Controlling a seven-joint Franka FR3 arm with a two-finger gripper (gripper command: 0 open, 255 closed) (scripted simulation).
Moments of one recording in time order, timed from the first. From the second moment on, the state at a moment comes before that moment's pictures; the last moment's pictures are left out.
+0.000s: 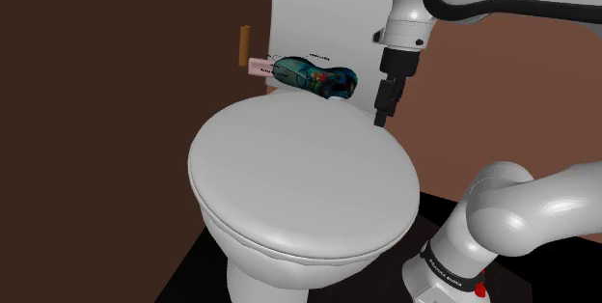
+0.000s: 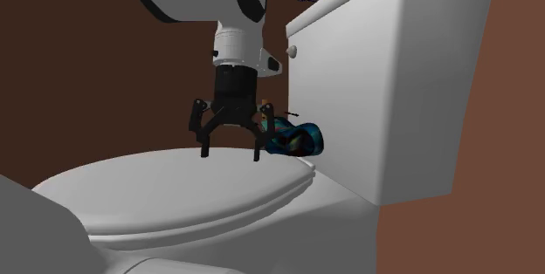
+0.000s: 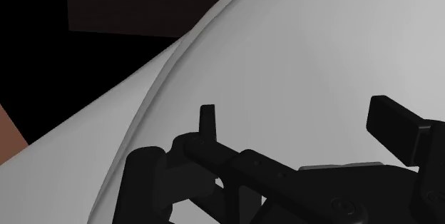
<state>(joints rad) -0.02 -0.76 0.04 -2.41 0.08 1.50 -0.11</state>
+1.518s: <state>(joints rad) -0.01 -0.08 0.01 -1.70 -0.04 1.66 -0.38</state>
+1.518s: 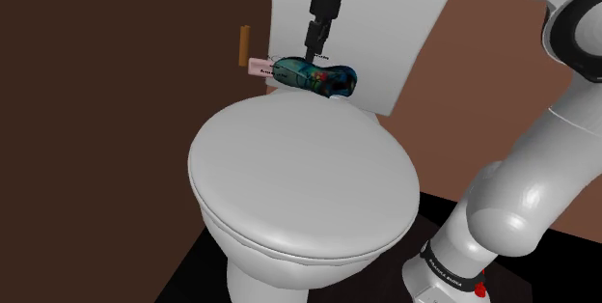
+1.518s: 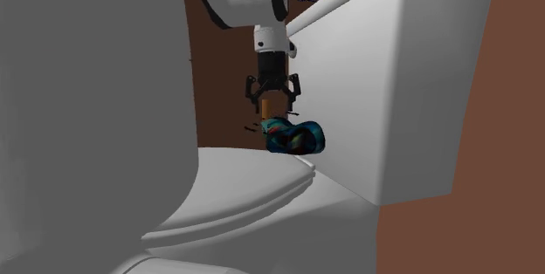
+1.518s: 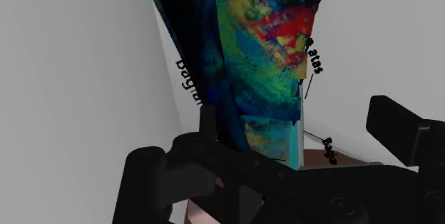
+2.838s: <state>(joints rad) -0.01 -0.02 0.01 -1.70 -0.05 1.76 -0.41</state>
